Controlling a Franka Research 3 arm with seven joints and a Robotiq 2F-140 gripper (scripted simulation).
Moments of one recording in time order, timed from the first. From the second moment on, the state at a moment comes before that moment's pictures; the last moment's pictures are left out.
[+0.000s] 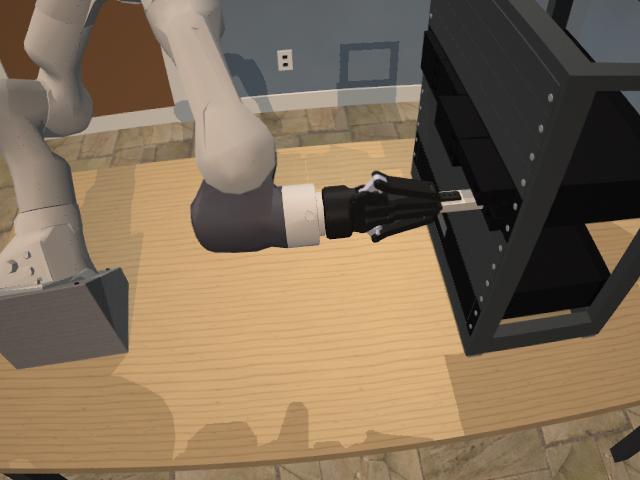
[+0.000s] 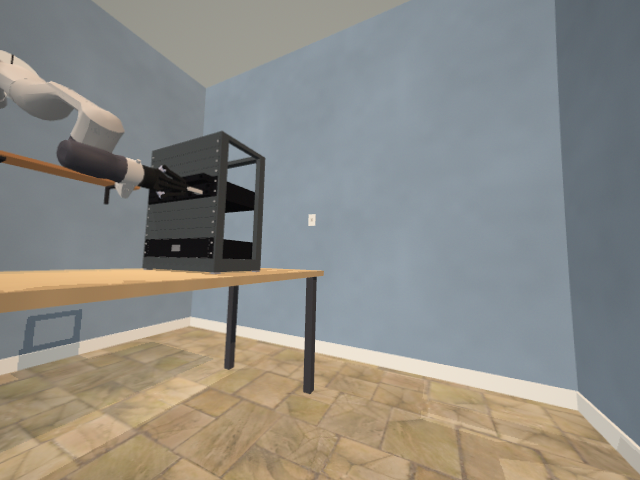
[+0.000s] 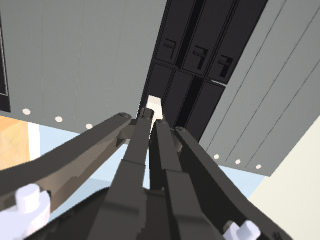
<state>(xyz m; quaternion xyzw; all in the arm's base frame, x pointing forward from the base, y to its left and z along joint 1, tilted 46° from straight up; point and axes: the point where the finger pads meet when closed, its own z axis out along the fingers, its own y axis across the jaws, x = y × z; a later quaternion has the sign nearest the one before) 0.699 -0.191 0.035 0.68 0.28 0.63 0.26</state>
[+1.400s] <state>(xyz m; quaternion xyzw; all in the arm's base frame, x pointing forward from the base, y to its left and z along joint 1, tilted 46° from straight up) 0.703 -0.189 0.034 0.68 0.28 0.63 0.26</state>
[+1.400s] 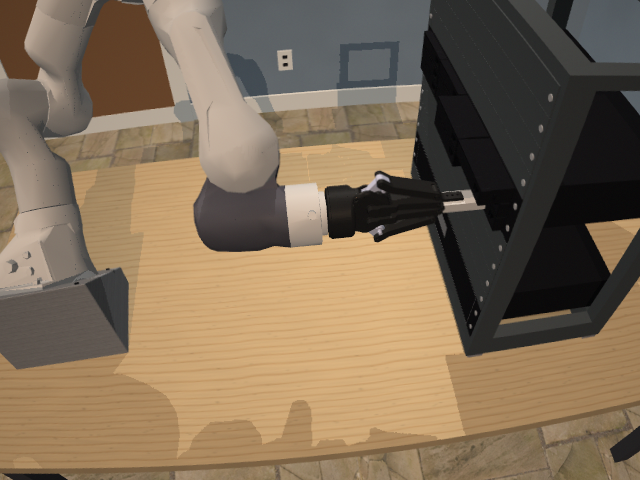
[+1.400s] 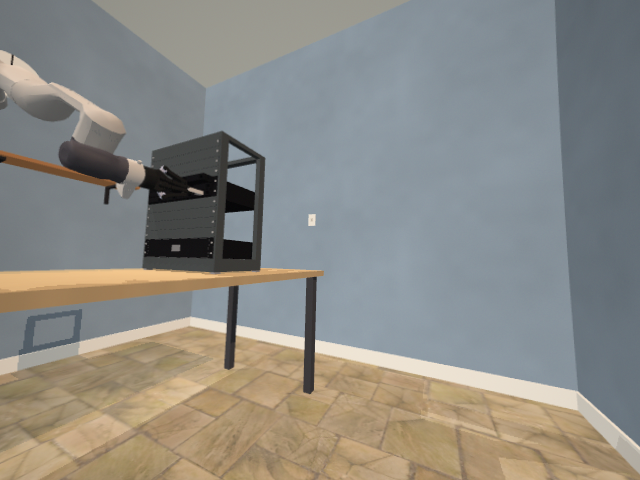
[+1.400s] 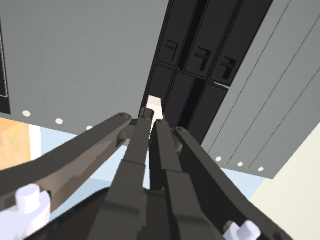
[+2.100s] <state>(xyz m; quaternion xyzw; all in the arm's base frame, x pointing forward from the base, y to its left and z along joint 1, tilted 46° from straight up) 0.703 -0.189 0.034 0.68 0.28 0.63 0.26</state>
